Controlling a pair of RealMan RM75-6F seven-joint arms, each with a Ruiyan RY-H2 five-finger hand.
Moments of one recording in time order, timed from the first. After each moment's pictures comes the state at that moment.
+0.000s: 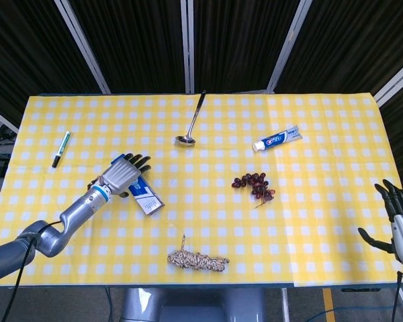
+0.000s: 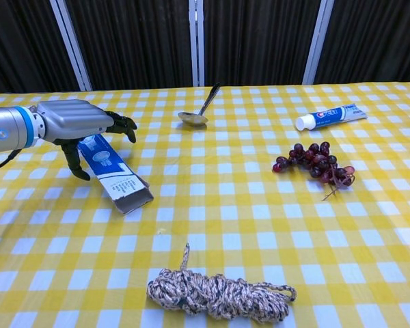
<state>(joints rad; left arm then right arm) -0.84 -1.53 -0.11 -1.08 1.49 0.66 0.16 0.09 -1.09 0.10 -1.51 -1.48 1.48 0.29</state>
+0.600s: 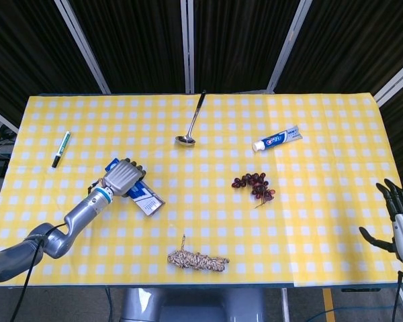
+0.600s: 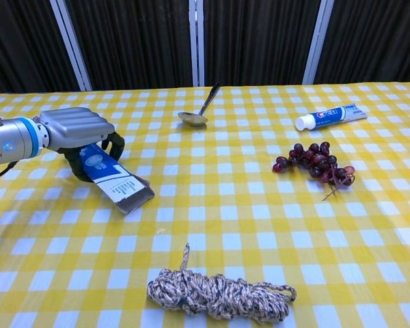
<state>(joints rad) -0.84 -1.60 -0.07 -0.98 1.48 0.73 0.15 0.09 -1.09 0.10 -1.51 -1.48 1.48 0.29</state>
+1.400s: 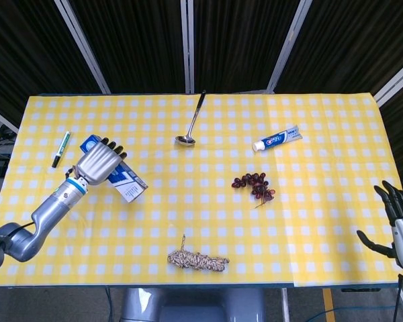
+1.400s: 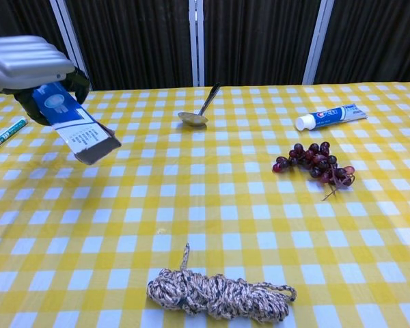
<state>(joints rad) -0.80 -1.29 -0.09 -1.28 1.46 0.89 0.39 0.06 -1.06 0.09 -1.55 -1.55 1.56 0.30</state>
